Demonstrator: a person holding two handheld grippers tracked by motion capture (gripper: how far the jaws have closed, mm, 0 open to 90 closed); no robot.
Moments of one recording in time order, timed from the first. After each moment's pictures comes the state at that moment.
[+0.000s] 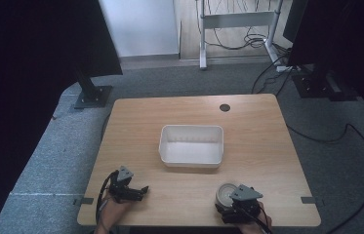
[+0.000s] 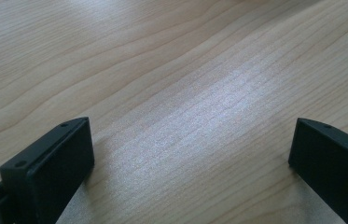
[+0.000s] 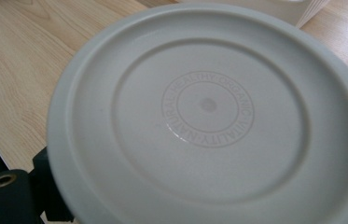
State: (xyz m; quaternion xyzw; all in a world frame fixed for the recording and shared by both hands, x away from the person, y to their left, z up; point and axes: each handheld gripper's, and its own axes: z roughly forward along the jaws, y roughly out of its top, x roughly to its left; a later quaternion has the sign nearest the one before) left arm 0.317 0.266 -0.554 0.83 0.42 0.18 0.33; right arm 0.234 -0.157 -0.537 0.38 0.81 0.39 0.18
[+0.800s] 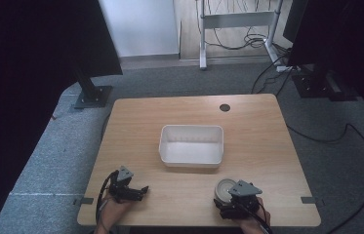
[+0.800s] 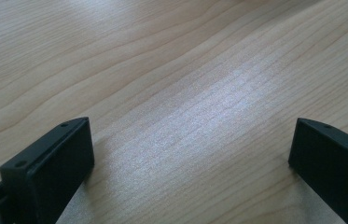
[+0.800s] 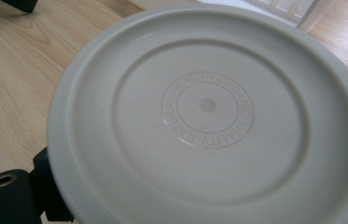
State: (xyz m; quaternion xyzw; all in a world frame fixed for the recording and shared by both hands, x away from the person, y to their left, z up) left arm 0.317 0.266 -0.554 0.83 0.42 0.18 0.33; right arm 0.243 -0.152 -0.521 0.38 0.81 0.40 0.19
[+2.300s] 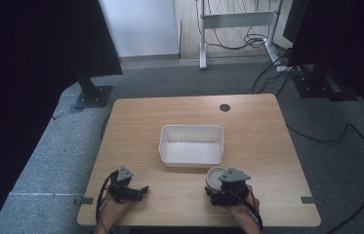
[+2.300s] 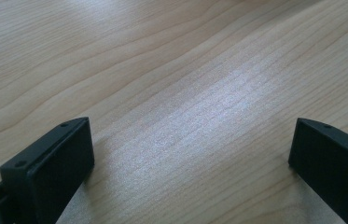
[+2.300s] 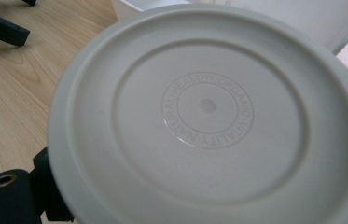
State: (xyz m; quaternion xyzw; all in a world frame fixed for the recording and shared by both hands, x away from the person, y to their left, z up) left arm 0.317 0.266 -0.554 0.83 0.42 0.18 0.33; right arm 0.277 -0.127 -0.511 0.38 0.81 0.41 0.19
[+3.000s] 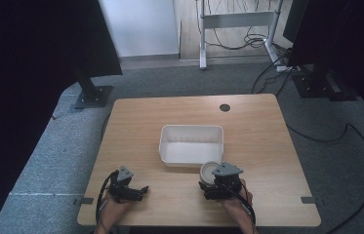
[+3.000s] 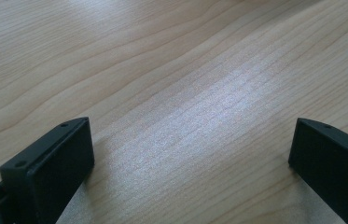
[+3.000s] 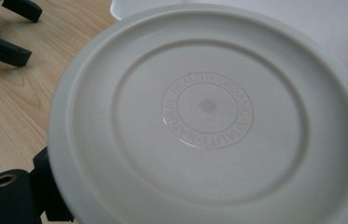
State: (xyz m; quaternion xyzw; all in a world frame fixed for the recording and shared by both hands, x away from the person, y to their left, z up) left arm 0.317 0.266 -0.554 0.83 0.42 0.18 0.33; right arm 0.293 -0.110 -0.504 0.38 0.80 0.42 0.19
